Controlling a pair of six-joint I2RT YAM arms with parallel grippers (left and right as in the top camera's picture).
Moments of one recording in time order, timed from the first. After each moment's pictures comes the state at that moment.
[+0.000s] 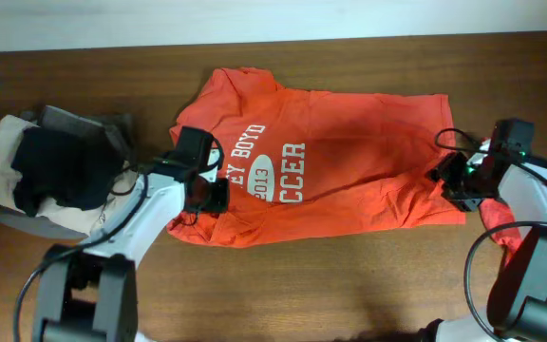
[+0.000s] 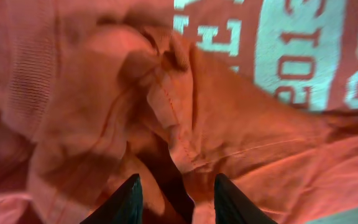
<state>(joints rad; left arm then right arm) -0.27 1.71 1.05 -0.68 0.12 -0.18 -0.40 1.70 1.06 -0.70 -0.34 0.44</state>
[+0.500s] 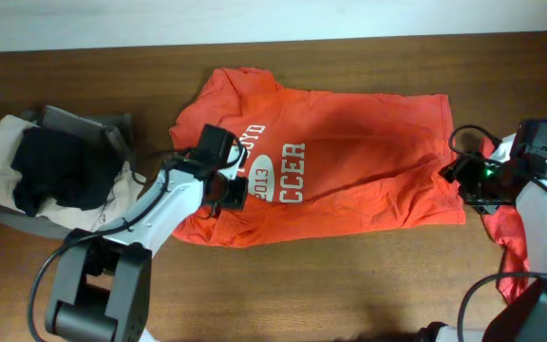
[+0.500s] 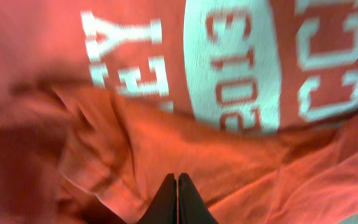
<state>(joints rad) -0.35 1.77 1.09 -0.60 0.14 -0.12 -0.43 1.50 1.08 -0.82 -0.34 0.38</state>
